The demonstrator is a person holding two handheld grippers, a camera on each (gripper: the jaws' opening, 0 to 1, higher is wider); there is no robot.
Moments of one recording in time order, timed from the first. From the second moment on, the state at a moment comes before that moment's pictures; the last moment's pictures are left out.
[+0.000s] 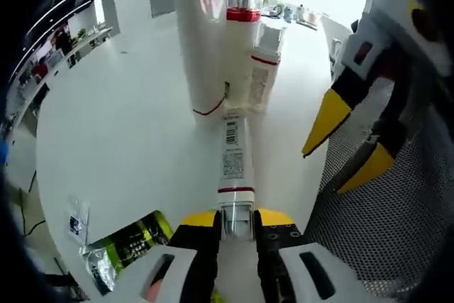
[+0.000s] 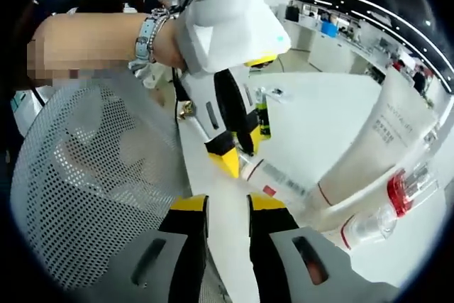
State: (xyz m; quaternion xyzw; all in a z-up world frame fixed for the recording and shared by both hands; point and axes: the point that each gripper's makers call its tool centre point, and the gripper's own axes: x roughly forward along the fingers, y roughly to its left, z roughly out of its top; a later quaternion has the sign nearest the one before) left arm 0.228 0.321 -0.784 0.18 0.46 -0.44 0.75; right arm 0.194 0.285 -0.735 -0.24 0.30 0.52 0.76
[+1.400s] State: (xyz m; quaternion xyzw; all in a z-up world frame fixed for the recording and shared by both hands) left arm 0.204 0.293 -0.713 -0.08 0.47 -0.53 0.70; right arm 0.222 0.267 -0.733 -0.41 0.22 0.46 0.76
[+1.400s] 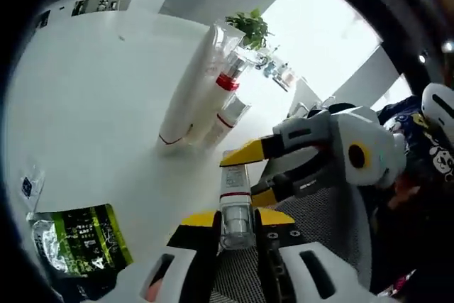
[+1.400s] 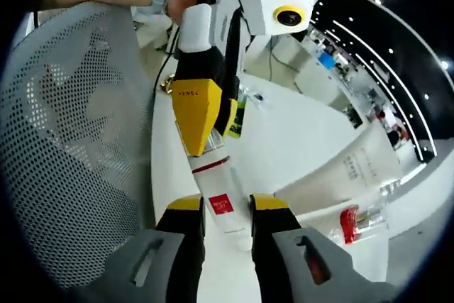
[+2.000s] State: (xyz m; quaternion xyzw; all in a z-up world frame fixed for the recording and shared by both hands) left arm 0.239 0.297 -0.704 -0.10 0.39 -0.49 0.78; right arm 0.237 0.256 -0.726 -0.35 0.24 0.42 0.80
